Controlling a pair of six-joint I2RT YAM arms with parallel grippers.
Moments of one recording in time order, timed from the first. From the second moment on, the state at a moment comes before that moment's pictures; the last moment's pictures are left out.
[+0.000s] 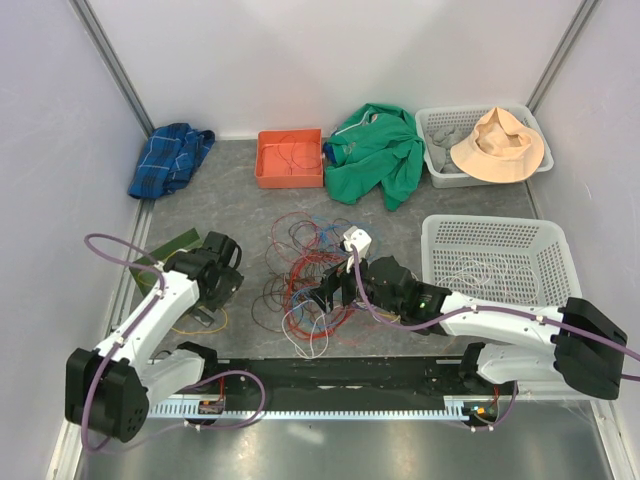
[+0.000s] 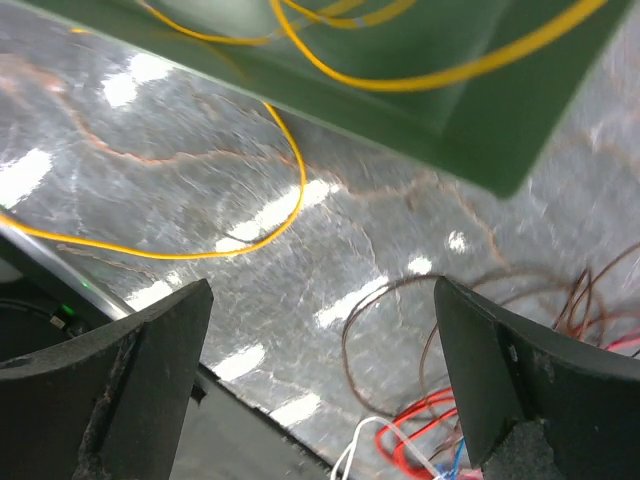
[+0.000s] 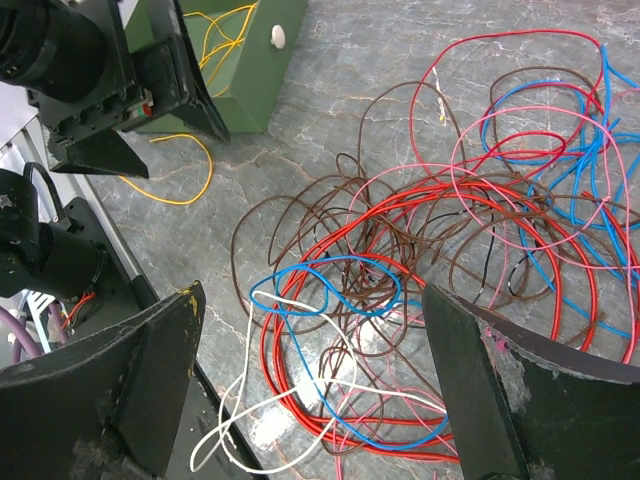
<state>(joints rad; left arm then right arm) -0.30 1.06 0.70 -1.05 -0.33 -1.29 1.07 1.19 0.61 0.31 0.09 0.39</state>
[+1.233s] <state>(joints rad) -0.30 1.19 0.57 -1.02 -0.41 -1.62 1.06 1.25 0.50 0.45 0.07 0.46</state>
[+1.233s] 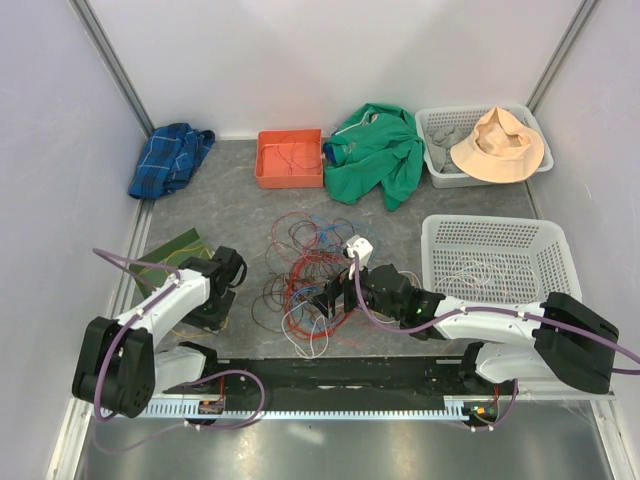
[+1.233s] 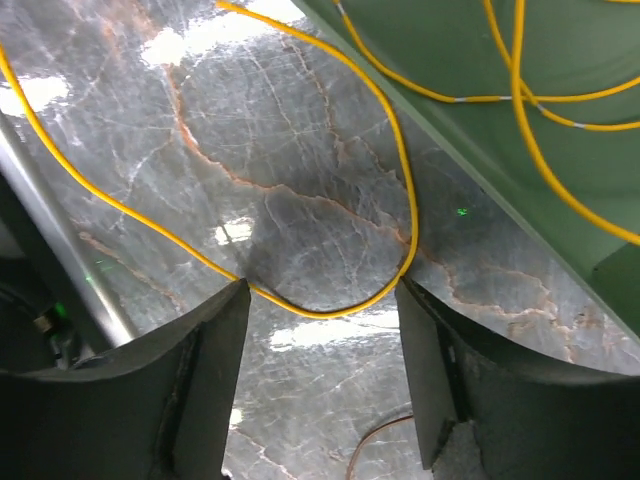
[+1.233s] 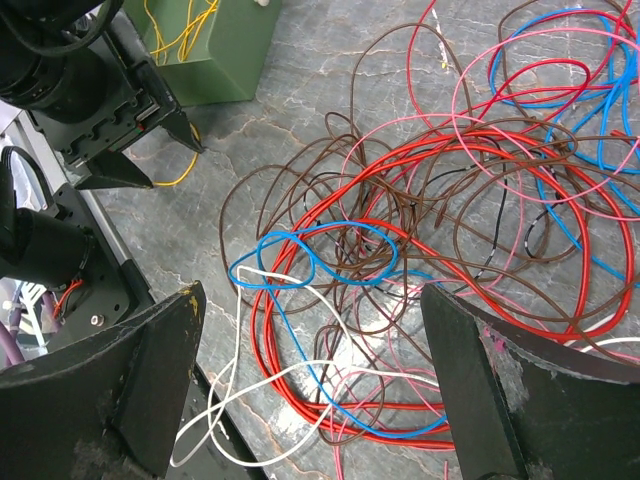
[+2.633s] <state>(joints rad) -0.30 0.91 1.05 -1.06 -0.44 -1.37 1.06 1.23 0.50 0.39 0.07 0.46</state>
